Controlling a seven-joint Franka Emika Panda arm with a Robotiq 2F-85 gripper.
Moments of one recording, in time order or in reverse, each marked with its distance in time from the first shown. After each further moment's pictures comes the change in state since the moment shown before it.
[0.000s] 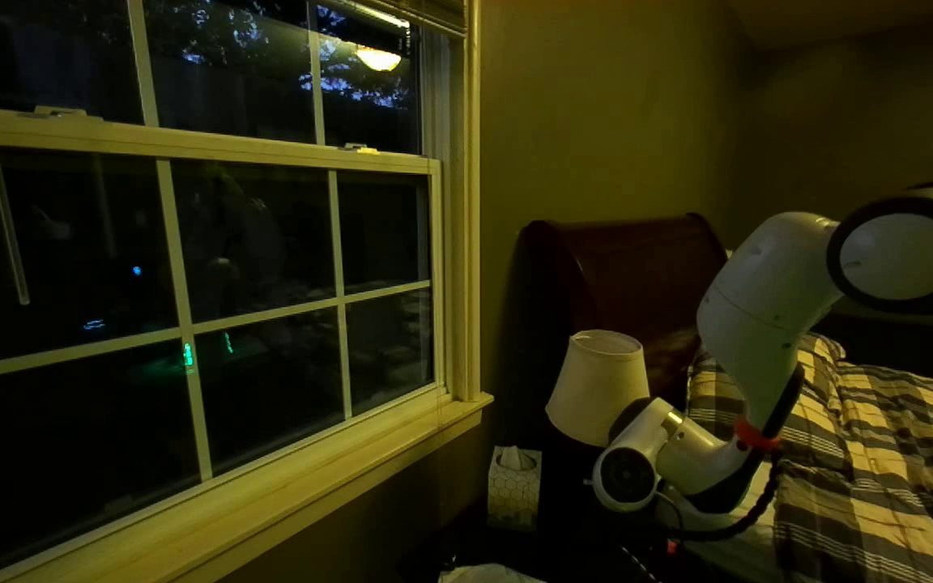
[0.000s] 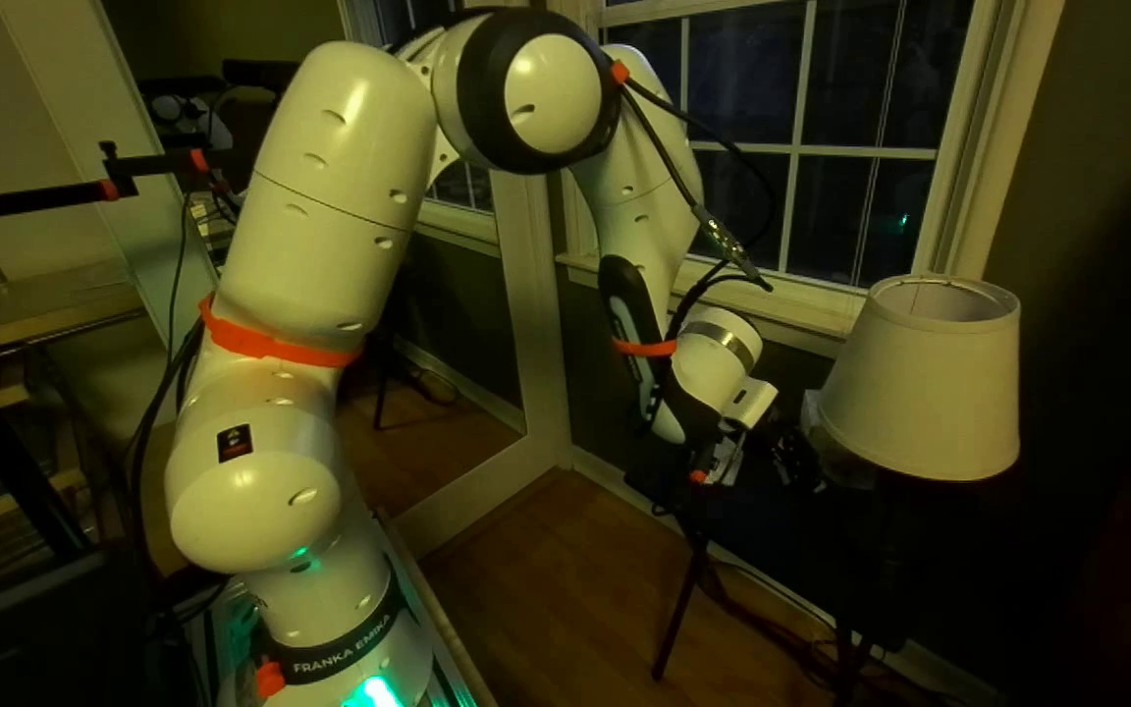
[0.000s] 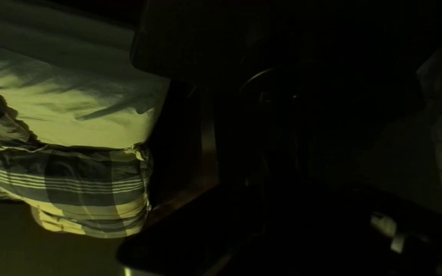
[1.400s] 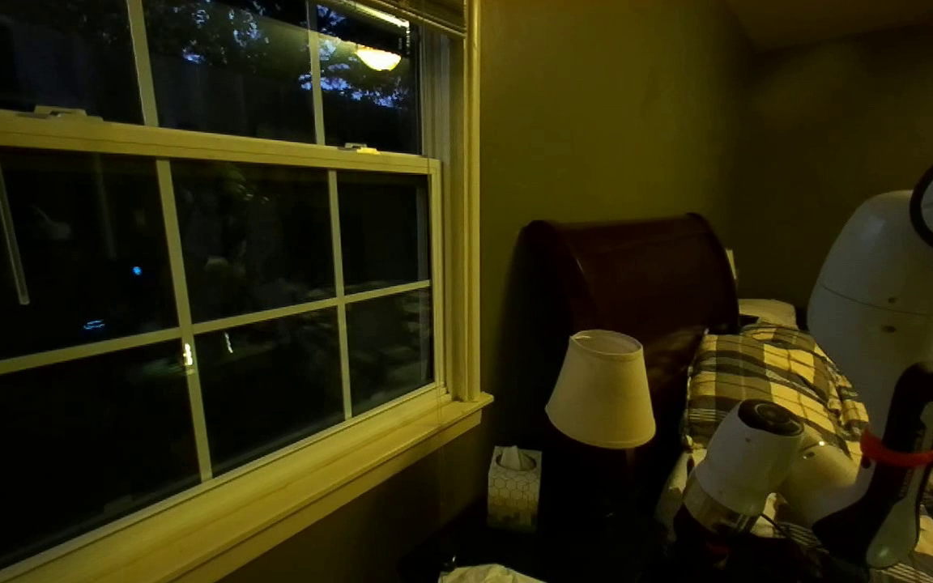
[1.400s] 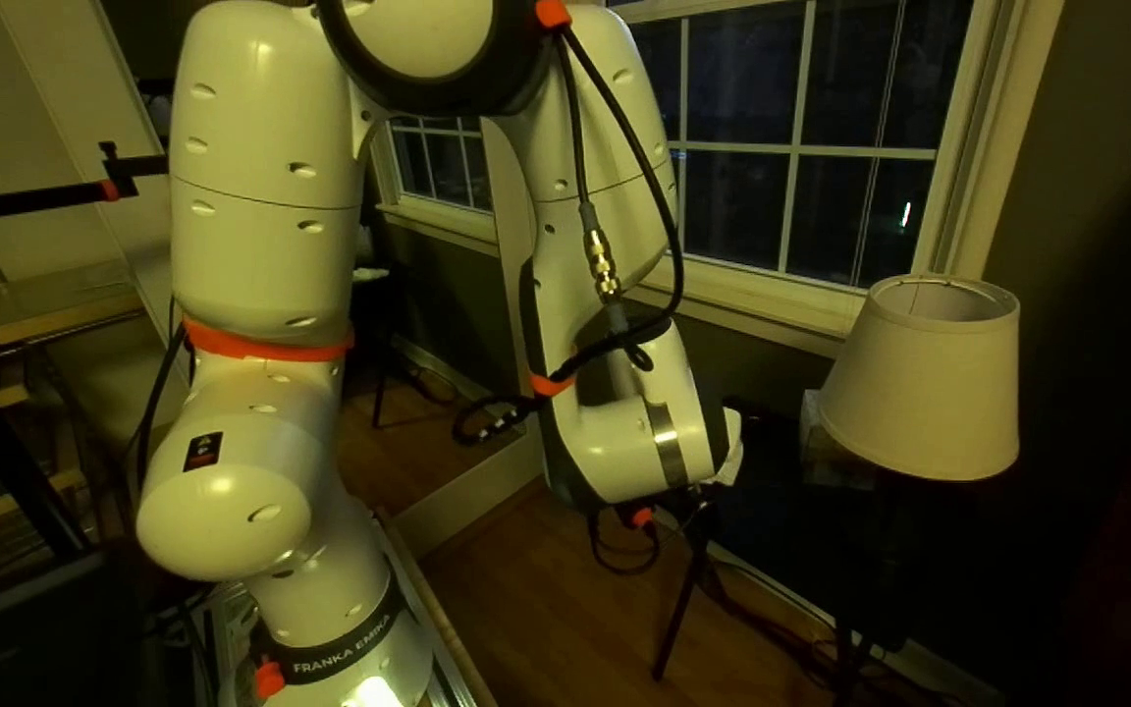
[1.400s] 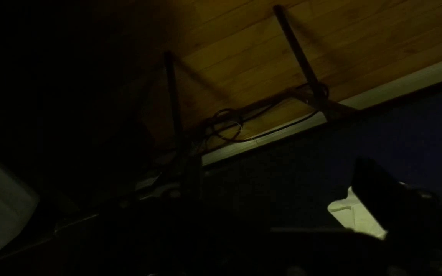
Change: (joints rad) arm -0.173 -0.207 -0.109 -0.462 0.514 0.838 -1.341
